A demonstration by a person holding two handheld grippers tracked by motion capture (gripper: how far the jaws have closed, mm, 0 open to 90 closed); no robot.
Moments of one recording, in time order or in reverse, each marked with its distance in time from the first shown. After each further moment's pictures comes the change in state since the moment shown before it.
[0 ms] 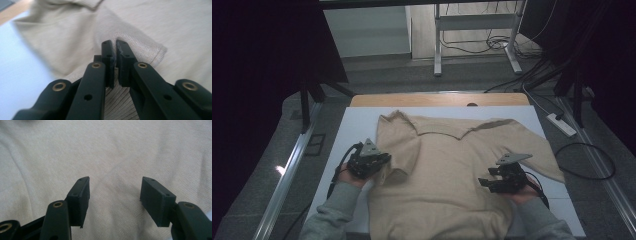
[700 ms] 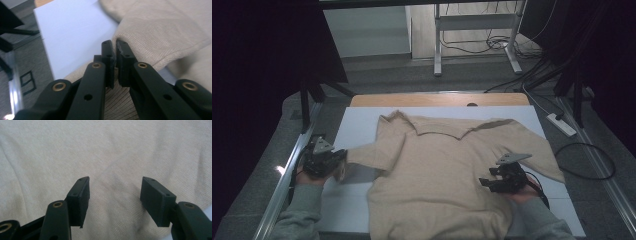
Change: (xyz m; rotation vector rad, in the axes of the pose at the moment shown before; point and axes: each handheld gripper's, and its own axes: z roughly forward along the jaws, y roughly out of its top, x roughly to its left) left arm 0.078 -0.068 -0.038 0.024 0.193 -0.187; right arm -0.002 -0.001 0.002 0.014 -0.014 0.007
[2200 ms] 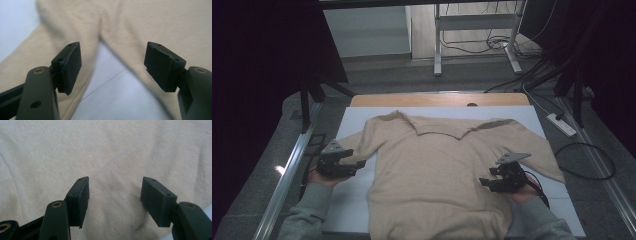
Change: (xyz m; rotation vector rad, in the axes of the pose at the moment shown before) left arm -0.030 0.009 0.028 -0.038 -0.263 0.031; right arm -0.003 0.000 0.003 0.010 -0.004 0.004
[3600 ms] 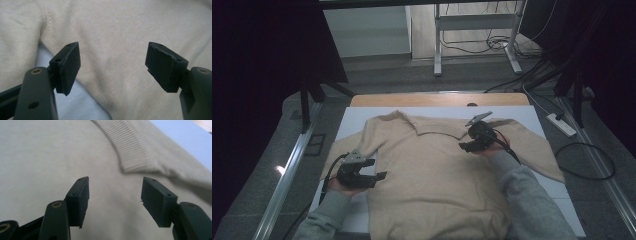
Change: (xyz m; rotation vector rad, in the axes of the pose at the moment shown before) left arm -0.043 -0.002 0.024 -0.007 -0.139 0.031; right arm -0.030 0.124 0.076 0.087 -0.099 -0.148
